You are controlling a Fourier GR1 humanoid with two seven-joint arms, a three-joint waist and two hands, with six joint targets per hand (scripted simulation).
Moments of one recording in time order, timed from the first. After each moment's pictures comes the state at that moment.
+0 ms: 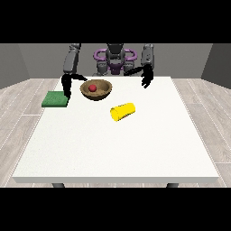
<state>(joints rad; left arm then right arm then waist) -0.59 0.02 0.13 -1.02 -0.33 0.20 -0.26 -0.45 -0.19 -0.21 -0.75 -0.17 0.20 -0.34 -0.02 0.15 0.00</state>
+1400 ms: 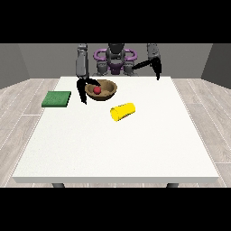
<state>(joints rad) -0.55 0.05 0.07 -1.13 -0.28 0.10 -0.21 -0.46 -0.05 -0.24 -0.66 -0.21 0.08 -0.37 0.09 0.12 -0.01</state>
